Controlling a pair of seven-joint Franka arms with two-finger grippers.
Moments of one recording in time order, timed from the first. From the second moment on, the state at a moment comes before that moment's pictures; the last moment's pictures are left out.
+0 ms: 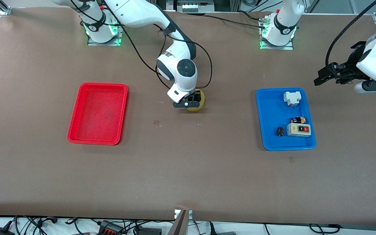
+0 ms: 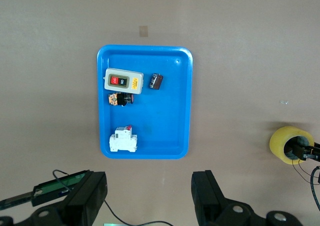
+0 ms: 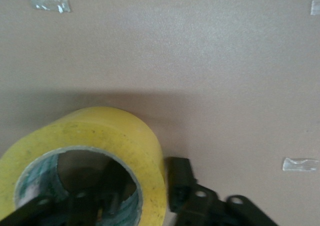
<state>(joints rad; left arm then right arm) -0.07 0.04 -0.01 -1.55 -0.05 1.50 -0.17 0.86 0.74 0.00 -1.62 0.01 2.31 0.82</state>
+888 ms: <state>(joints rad) -0.07 0.04 -0.01 -1.55 -0.05 1.50 -0.17 0.70 0.41 -0.04 -1.72 0.00 2.12 0.79</state>
